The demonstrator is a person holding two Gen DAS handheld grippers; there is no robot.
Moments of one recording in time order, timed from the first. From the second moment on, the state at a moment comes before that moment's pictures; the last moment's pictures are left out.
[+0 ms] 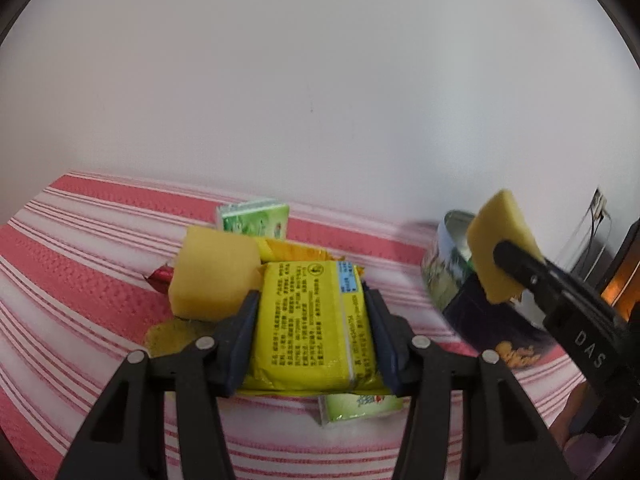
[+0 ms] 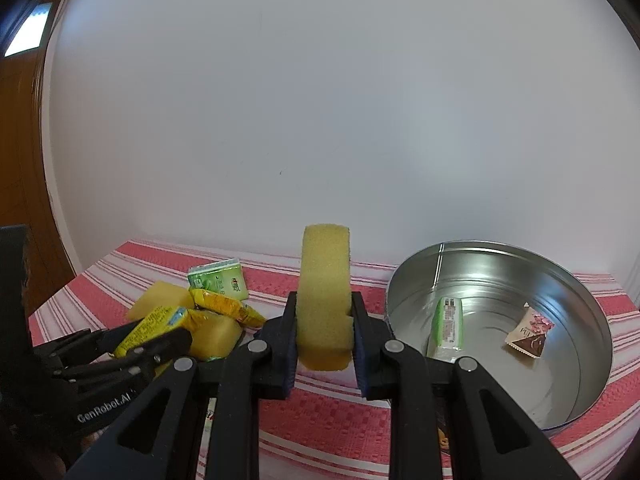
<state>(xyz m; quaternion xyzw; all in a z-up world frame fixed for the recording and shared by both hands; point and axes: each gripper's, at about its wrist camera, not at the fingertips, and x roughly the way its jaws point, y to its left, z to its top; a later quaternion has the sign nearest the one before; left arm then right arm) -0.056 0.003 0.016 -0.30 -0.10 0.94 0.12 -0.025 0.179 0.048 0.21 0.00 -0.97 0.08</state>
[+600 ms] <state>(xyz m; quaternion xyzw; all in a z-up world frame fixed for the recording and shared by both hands) -0.049 0.041 0.031 -0.26 -0.11 0.95 0.11 -0.014 0.239 0.063 0.18 -0.03 -0.98 0.06</state>
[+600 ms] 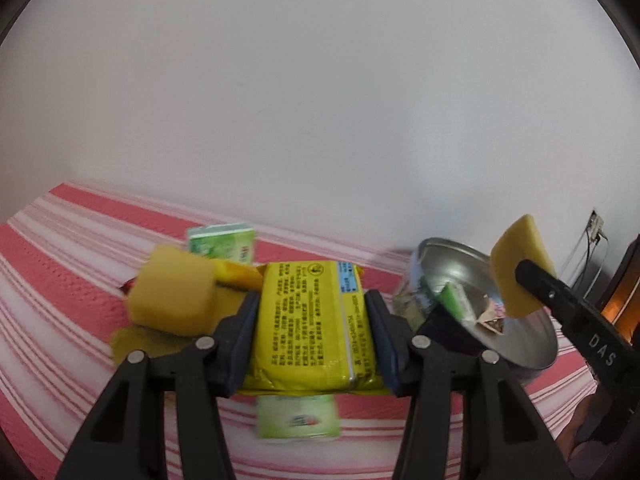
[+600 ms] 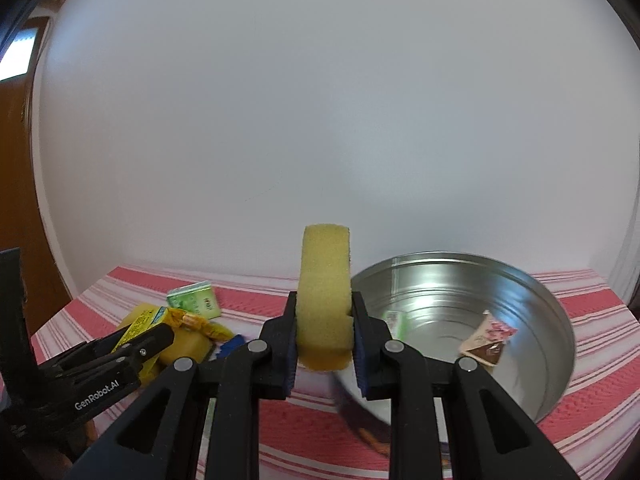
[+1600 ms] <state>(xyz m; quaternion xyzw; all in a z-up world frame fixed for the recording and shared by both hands) -0.083 0.233 0.037 -0.28 -0.05 0.93 0.22 -0.048 0.391 0.039 0.23 -0.05 -0.97 -0.04</state>
